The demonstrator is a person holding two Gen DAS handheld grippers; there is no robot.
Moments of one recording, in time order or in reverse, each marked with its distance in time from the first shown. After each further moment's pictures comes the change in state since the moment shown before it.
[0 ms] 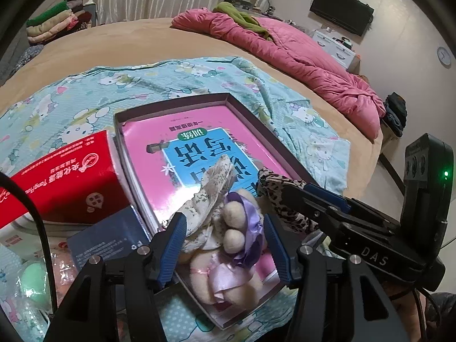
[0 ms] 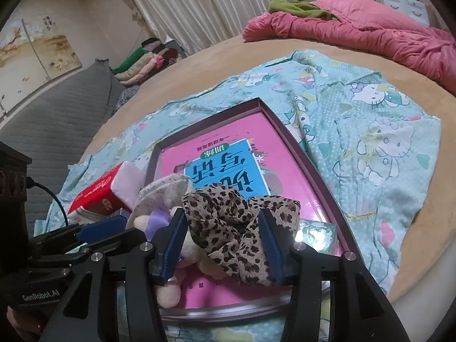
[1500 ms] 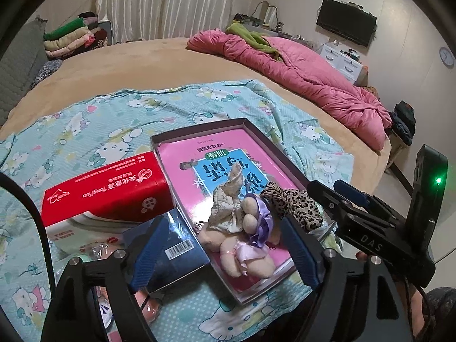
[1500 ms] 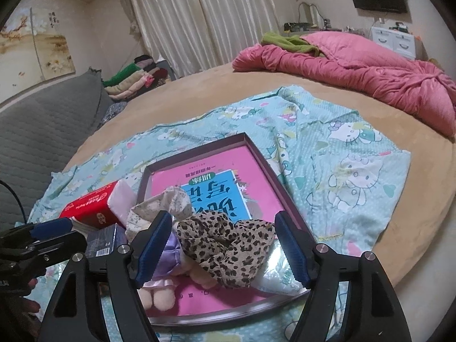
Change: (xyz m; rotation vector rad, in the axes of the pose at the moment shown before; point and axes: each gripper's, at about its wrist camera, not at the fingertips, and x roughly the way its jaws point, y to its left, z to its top) left arm -0.062 0.007 -0.005 0.005 -0.093 0.081; right arm -0.035 0.017 0.002 -0.062 -0.152 -0.136
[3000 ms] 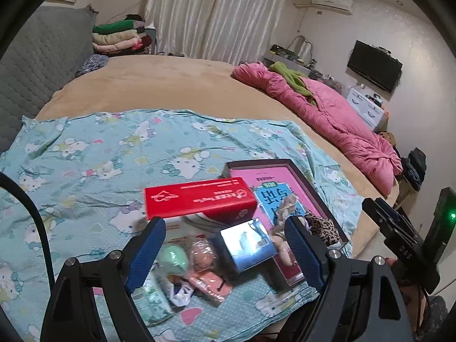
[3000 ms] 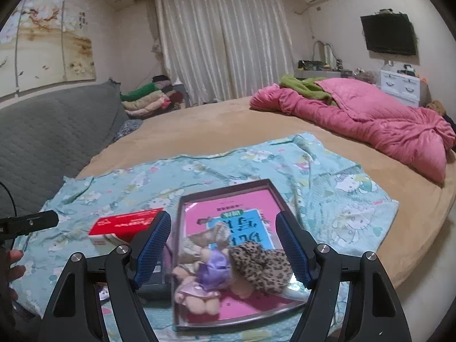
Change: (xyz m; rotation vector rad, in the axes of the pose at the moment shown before) left arm -0.113 0.104 -0.008 -0.177 -0.133 0.073; right arm -0.073 0.076 0.018 -0.130 -0.153 0.023
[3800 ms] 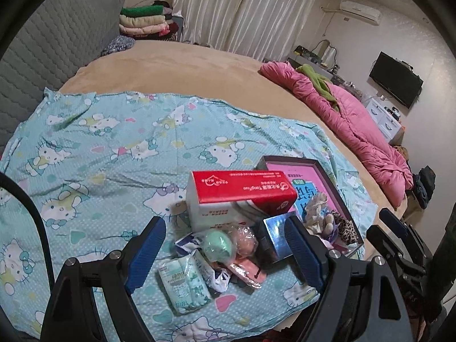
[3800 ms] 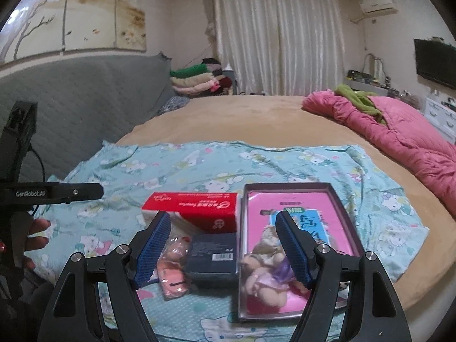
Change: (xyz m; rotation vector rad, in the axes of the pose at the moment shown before) left arm -0.006 0.062 -0.012 -0.103 0.039 0.049; right arm 0.003 0.094 -0.015 -0.195 0.069 0.159
